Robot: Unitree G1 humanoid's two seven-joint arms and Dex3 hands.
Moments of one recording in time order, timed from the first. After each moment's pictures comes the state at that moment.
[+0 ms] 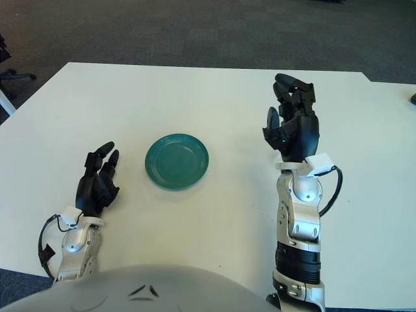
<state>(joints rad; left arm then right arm) 0.30 -0.02 0.05 0.16 -0.11 -0.53 -0.10 -0.02 -0.10 -0.23 -0.33 0.14 -0.17 0.05</state>
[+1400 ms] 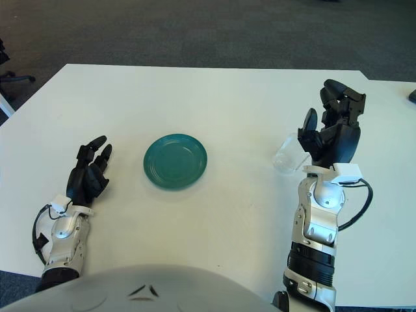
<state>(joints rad) 0.16 0.05 0.15 0.32 -0.18 -0.56 -0.21 -0.01 -0.12 -0.38 -0.23 0.09 -0.26 -0.11</state>
